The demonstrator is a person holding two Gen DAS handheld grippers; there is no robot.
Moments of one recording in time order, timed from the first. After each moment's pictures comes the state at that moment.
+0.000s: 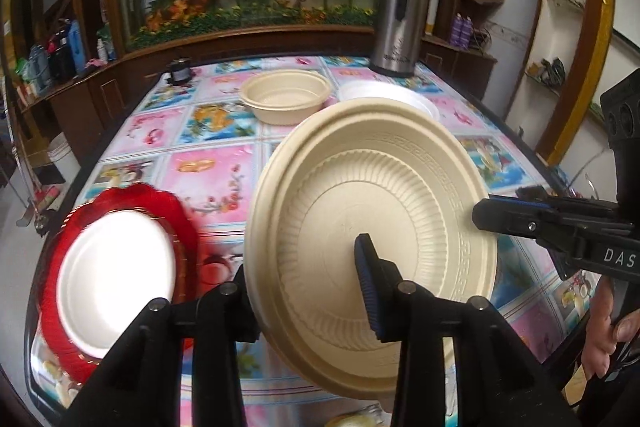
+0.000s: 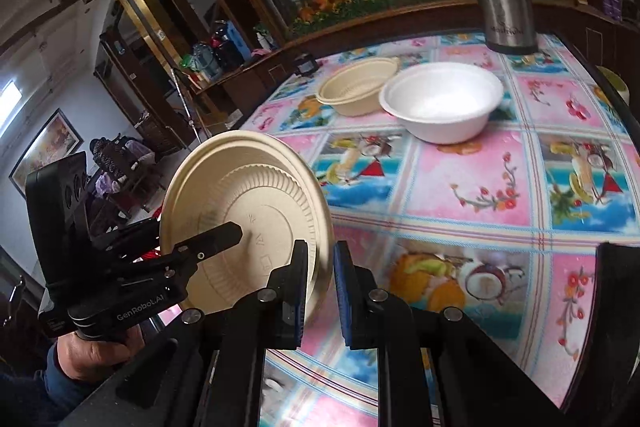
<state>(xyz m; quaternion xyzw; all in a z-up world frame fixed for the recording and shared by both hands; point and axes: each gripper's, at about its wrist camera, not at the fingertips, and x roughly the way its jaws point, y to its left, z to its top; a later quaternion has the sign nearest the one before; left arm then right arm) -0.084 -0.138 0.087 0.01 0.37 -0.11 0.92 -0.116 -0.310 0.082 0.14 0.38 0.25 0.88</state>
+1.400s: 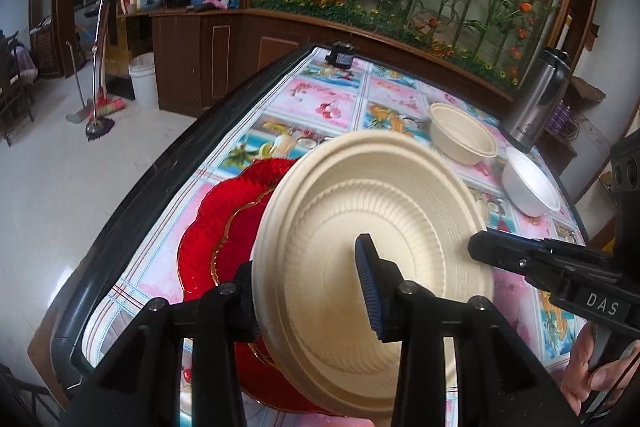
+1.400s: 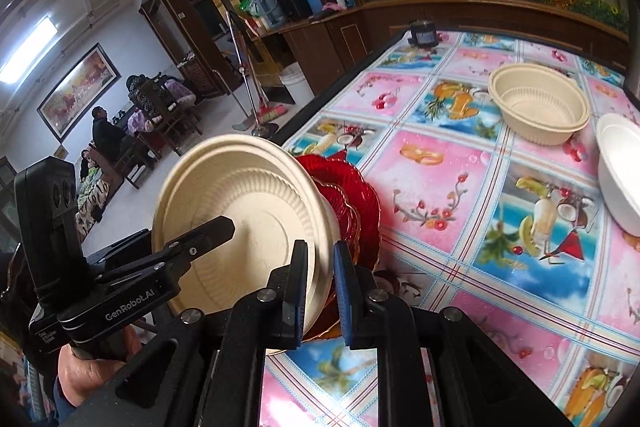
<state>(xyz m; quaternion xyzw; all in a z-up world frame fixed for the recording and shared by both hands) -0.080 0.048 0.071 -0.14 0.37 0.05 0.92 -0.040 -0.114 0.079 0.06 0.42 0.34 0.83</state>
